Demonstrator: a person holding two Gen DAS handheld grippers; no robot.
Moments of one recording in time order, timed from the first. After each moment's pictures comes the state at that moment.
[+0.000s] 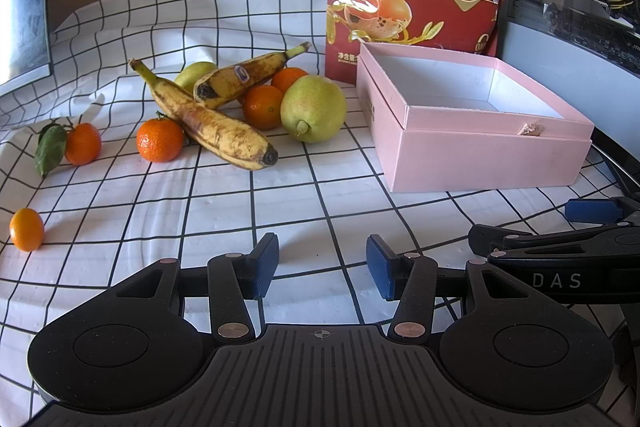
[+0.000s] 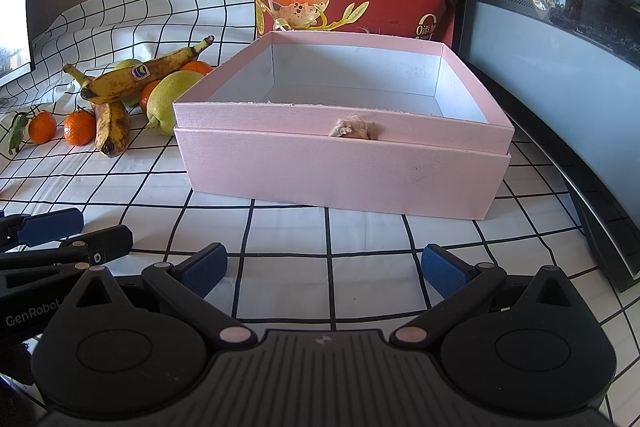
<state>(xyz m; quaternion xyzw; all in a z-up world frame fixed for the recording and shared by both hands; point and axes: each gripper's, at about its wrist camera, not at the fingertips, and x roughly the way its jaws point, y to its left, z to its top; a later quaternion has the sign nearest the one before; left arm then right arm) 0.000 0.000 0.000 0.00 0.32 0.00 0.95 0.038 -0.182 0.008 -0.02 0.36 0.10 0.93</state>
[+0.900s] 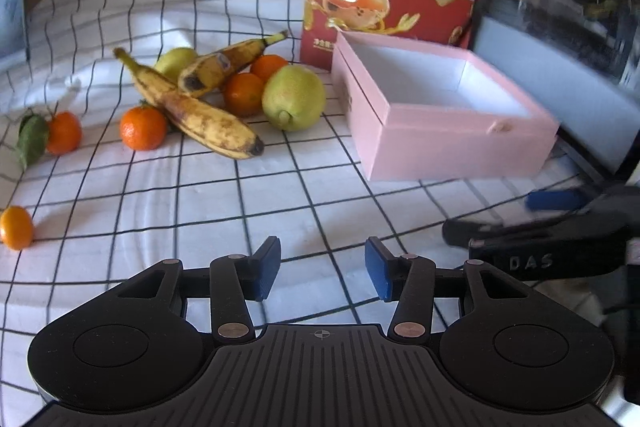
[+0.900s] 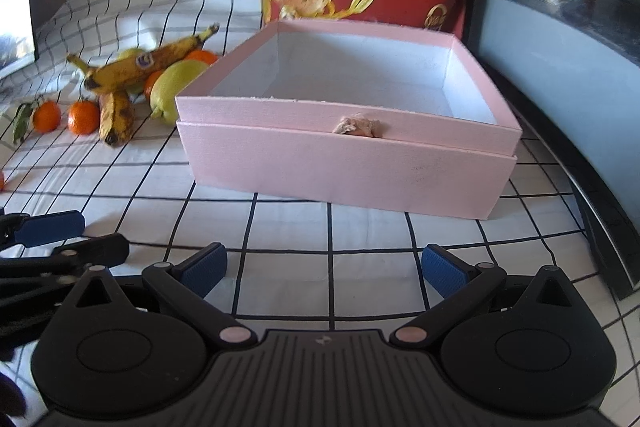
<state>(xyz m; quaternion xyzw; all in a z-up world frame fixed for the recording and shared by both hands) -0.005 0.025 0.024 -0.03 0.36 -0.06 0.93 0.048 -0.182 0.012 -0.03 0.40 0.12 0.91</state>
